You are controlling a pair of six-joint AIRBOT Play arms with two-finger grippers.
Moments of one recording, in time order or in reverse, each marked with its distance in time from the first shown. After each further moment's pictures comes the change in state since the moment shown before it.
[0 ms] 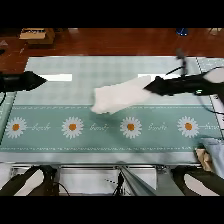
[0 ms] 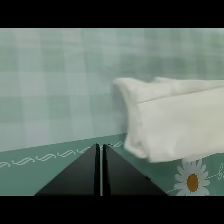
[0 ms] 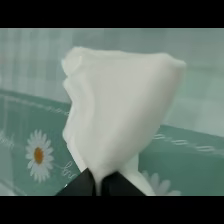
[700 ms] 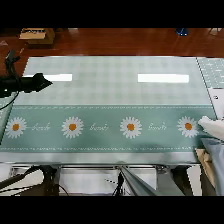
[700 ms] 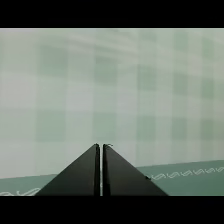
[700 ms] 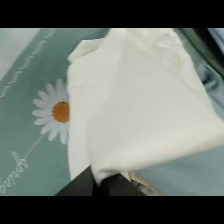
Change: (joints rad) left arm 0.001 -0.260 0.000 0.000 0.200 0.003; right arm -1.144 0.332 0.160 -0.547 0.606 0.006
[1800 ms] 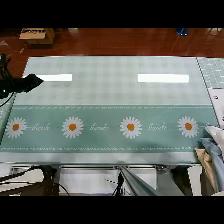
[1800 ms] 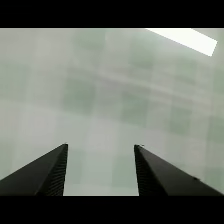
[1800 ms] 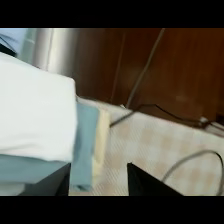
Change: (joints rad) left arm 0.098 -0.096 0.029 0.000 0.164 0.113; right arm -0.103 0.006 0.000 -0.642 -0.090 -0.040
